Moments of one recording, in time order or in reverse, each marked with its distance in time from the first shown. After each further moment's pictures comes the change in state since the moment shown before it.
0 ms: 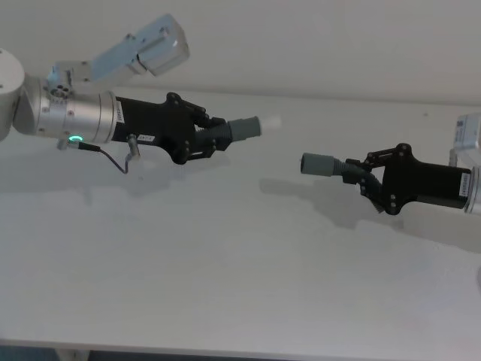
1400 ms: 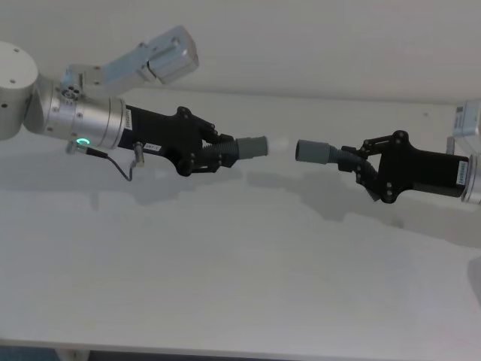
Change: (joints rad) left arm -0.067 -0.010 0.080 0.081 -0.034 -0.008 -0.084; right arm 0.025 0.007 -0.025 -0.027 0.026 0.012 -0.020
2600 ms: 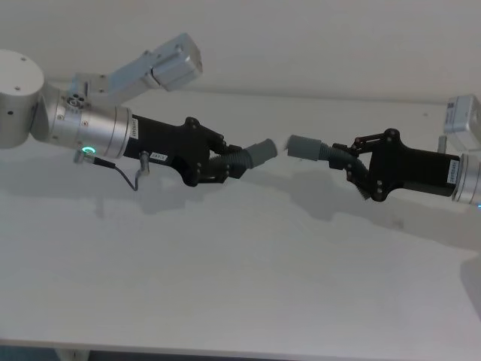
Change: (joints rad) left arm 0.002 0.001 0.028 0.005 -0.058 -0.010 -0.020; right arm -0.007 0.004 -0.026 -0.043 0.018 0.032 -0.046
